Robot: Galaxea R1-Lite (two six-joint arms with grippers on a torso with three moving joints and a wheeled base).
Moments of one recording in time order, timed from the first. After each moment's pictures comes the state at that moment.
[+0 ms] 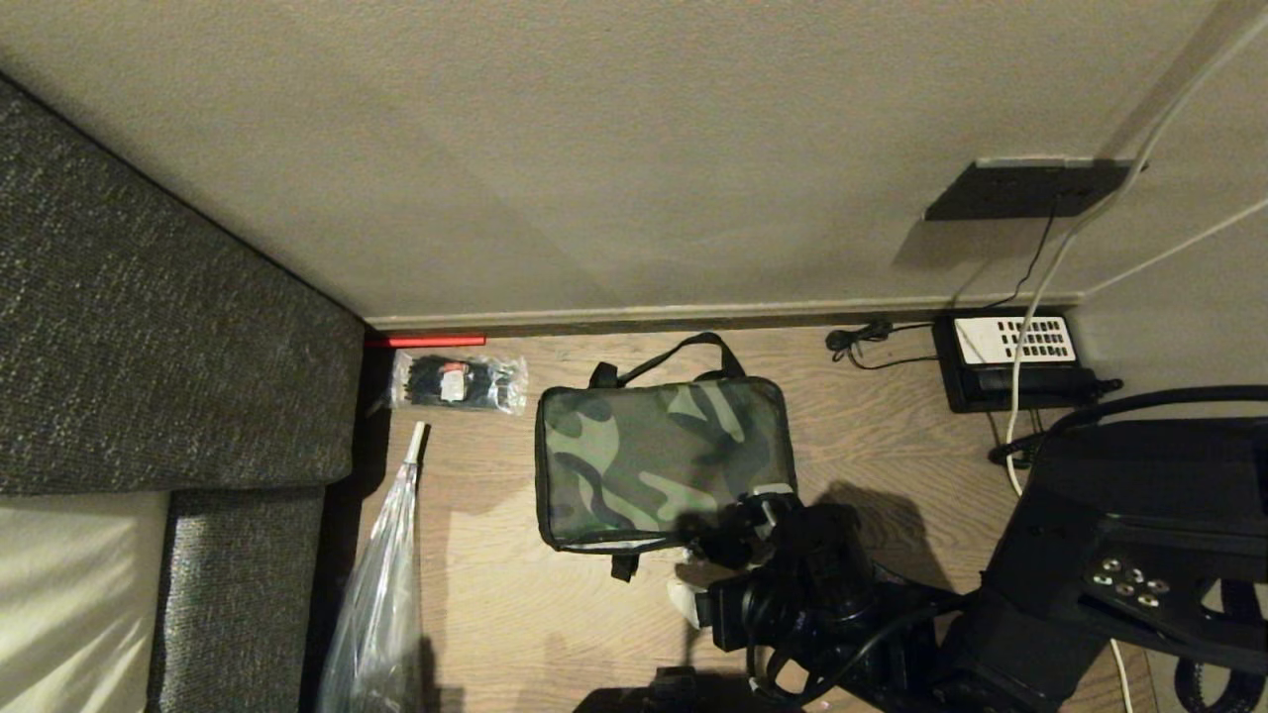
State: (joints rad) left arm 0.00 0.00 0.00 0.00 0.01 0.00; right arm 0.78 2.19 -0.63 -1.02 -0.15 0.40
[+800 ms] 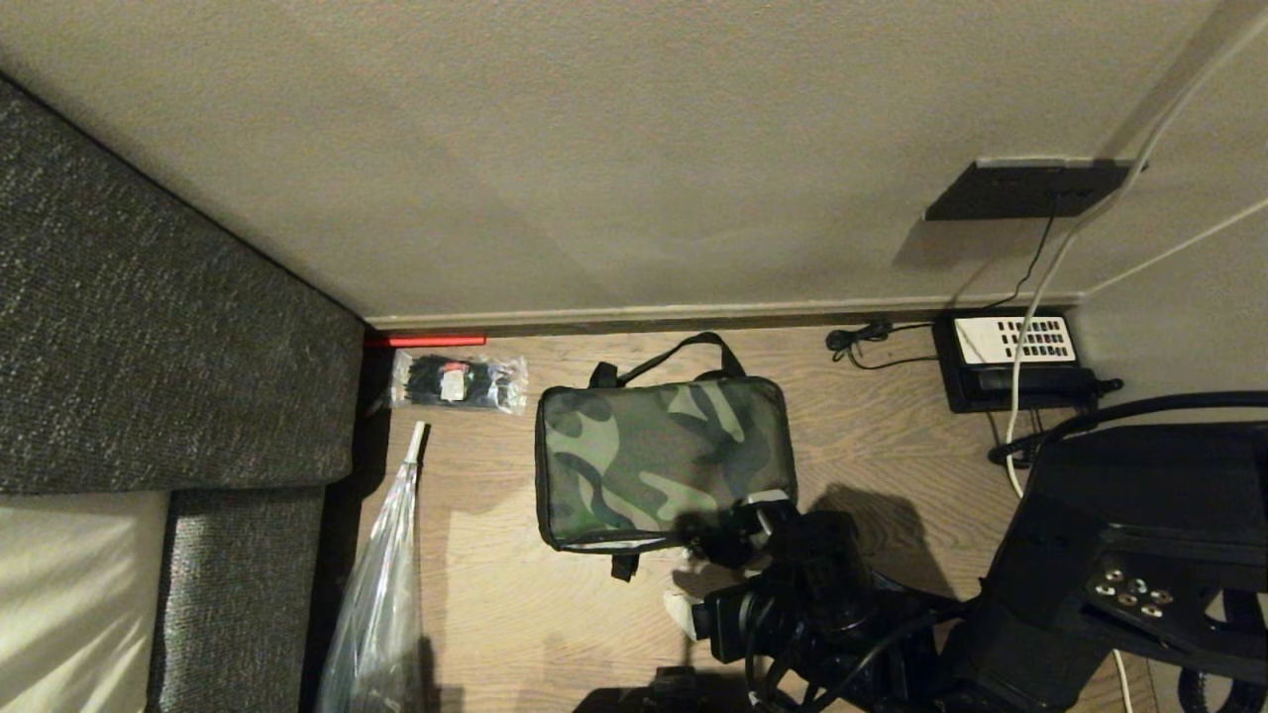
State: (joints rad) left arm 0.00 0.00 0.00 0.00 0.01 -0.01; right arm 0.80 2.19 -0.62 -1.02 -0.15 0.39
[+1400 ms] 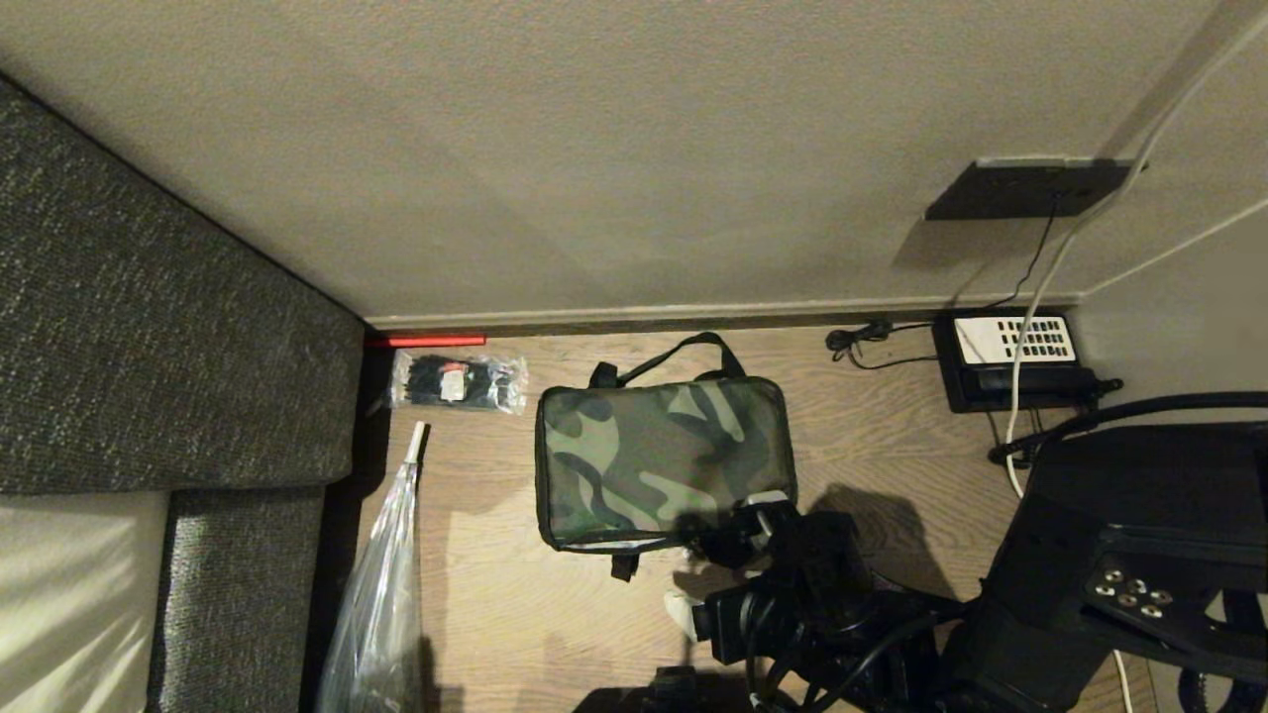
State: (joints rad) left arm 0.00 0.00 0.00 0.00 0.01 -0.01; right arm 0.80 2.19 -0.62 -1.02 -0.15 0.39
